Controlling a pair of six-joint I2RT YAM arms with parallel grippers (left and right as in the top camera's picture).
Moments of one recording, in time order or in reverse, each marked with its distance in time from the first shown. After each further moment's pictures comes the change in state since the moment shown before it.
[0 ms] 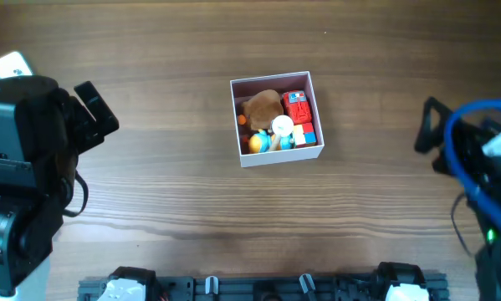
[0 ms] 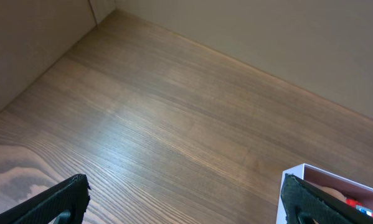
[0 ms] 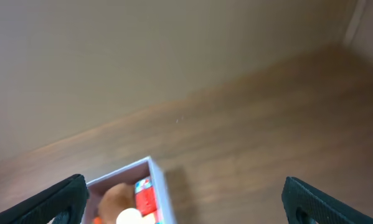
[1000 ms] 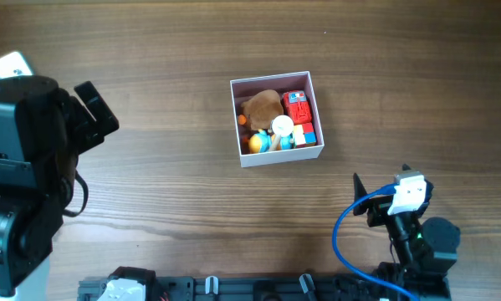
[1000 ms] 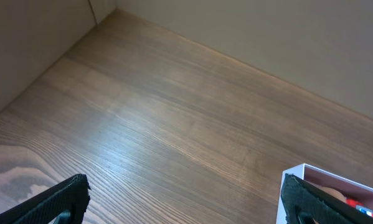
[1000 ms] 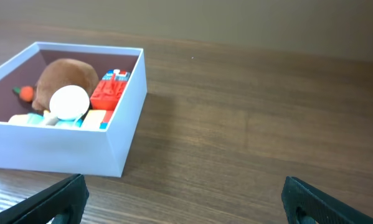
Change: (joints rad) left arm 0.000 0.000 0.000 0.000 0.000 0.000; right arm -0.002 -0.731 -1.125 0.429 -0.204 -0.387
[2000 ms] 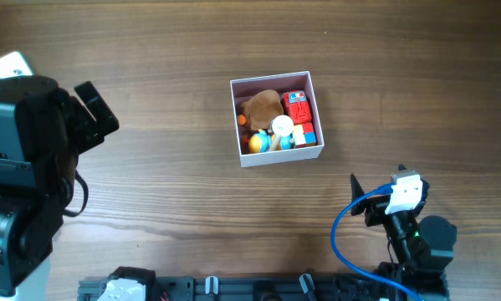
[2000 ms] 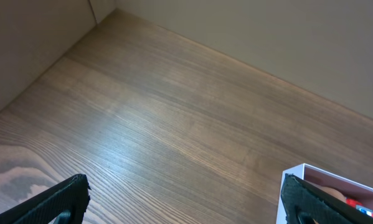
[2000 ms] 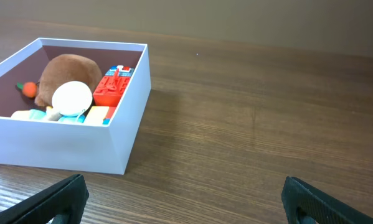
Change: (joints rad) left arm 0.000 0.000 0.000 0.000 0.000 0.000; right arm 0.000 -0.001 -0.031 0.027 -0.018 0.003
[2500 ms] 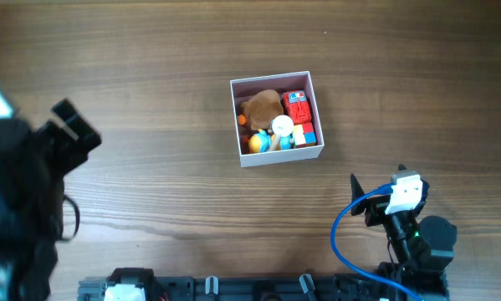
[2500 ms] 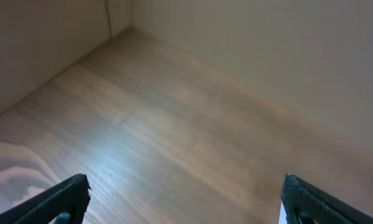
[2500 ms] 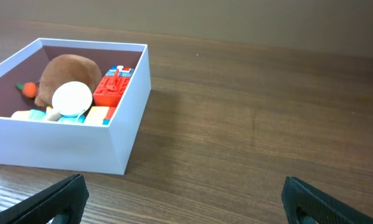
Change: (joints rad) left arm 0.106 -0.193 -0.201 0.161 0.022 -0.002; right arm 0.000 -0.001 0.000 -0.001 0.000 0.000
